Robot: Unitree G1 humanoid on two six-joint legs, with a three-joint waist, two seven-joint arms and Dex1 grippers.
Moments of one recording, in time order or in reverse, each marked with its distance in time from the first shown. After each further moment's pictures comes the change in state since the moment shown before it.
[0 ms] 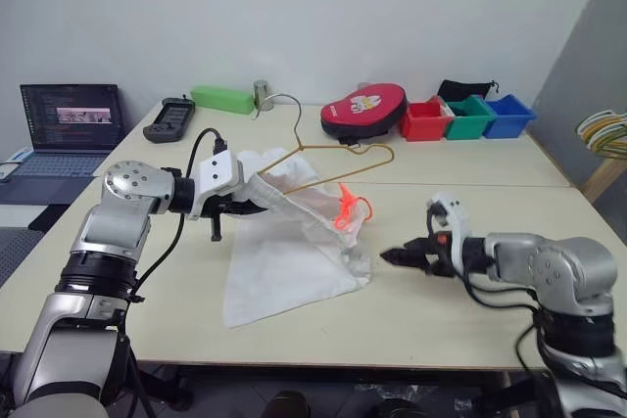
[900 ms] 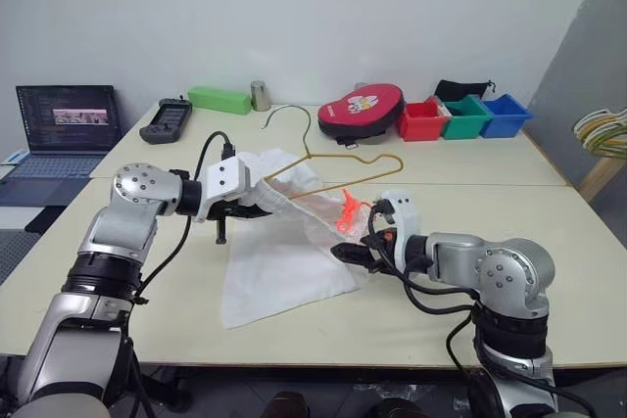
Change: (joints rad) left arm 0.002 -0.018 -0.030 0.007 0.003 -0.067 0.002; right arm -0.124 0.454 -0.084 0.022 0.044 0.131 -0.436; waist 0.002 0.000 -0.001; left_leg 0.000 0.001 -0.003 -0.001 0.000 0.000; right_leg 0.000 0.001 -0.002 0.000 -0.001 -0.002
